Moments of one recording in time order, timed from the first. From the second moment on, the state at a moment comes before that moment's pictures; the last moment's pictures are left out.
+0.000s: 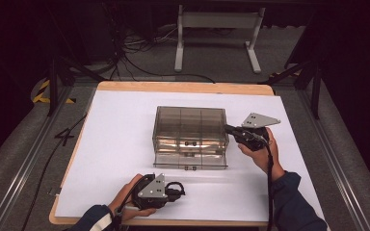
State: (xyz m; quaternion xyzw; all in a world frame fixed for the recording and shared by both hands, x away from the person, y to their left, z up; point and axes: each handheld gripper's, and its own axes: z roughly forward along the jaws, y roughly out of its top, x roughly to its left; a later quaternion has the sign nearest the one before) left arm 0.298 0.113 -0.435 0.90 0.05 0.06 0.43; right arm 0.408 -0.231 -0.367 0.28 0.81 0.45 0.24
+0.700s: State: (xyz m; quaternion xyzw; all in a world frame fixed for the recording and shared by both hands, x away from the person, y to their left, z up) left arm 0.305 0.130 -0.406 0.87 0.06 0.09 0.47; right arm 0.407 -0.232 -0.367 0.28 0.81 0.45 0.24
